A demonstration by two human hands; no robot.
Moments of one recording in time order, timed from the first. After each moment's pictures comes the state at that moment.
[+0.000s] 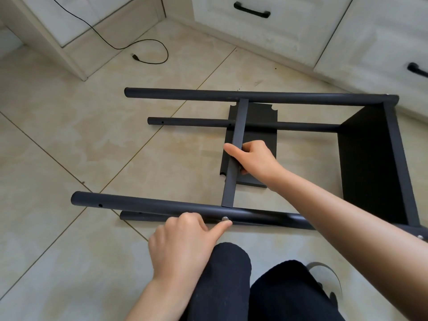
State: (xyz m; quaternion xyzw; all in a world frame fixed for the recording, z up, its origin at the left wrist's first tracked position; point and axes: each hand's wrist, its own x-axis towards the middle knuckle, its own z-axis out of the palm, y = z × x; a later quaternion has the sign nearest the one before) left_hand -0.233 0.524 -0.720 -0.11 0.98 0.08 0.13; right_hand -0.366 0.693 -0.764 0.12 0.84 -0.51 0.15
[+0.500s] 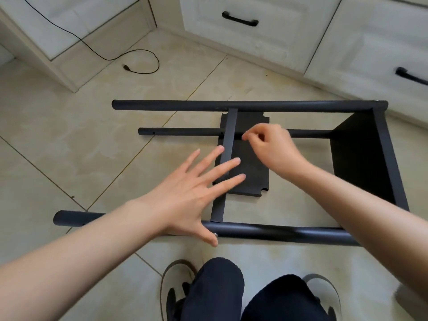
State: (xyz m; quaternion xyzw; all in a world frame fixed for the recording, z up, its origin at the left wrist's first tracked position) left_hand -0.348 0.517 -0.710 0.47 0.87 -0.09 0.12; right_hand -0.386 0.740 -0.725 0.05 0.91 -0.41 0.01
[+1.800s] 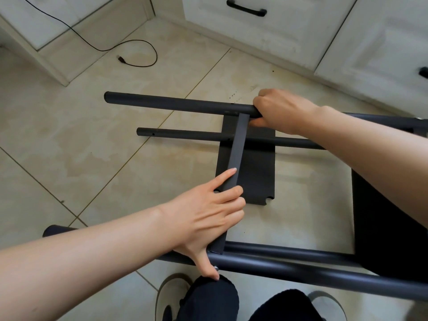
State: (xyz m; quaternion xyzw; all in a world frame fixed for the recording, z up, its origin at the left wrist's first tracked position) left_hand -0.366 0.539 -0.724 0.64 0.75 -0.13 0.04; right_hand -0.497 0.775 -0.719 -0.23 0.97 0.02 0.09
